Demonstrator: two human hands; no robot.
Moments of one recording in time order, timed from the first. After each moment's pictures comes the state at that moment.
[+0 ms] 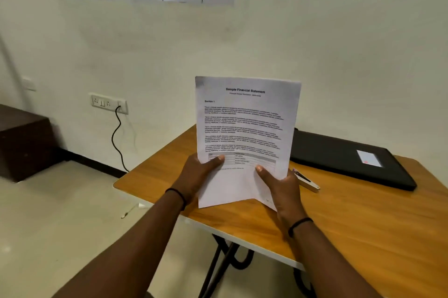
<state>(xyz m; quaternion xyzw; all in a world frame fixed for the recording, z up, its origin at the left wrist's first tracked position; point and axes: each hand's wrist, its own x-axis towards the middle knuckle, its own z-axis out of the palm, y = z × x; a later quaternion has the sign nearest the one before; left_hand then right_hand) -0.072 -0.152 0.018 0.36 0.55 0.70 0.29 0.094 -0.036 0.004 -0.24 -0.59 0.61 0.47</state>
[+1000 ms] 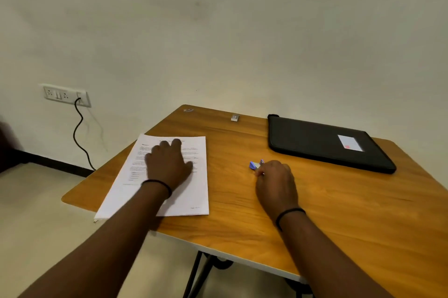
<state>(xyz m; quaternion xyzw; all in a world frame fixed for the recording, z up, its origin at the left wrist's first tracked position) -0.122 -0.085 -0.005 0.39 0.90 0.18 -0.08 0.094 0.045 -0.039 -0.44 -0.85 -0.03 0.28</state>
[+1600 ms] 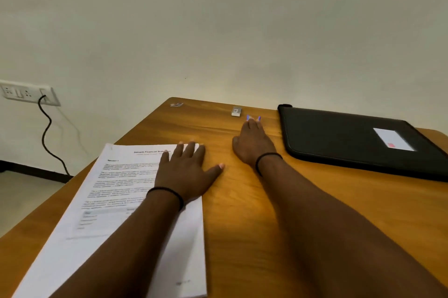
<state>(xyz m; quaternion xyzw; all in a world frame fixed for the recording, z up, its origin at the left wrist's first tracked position) -0.156 0.024 -0.041 0.52 0.85 0.07 0.03 -0.055 0.195 -0.034 -0.44 -0.88 0.11 0.12</state>
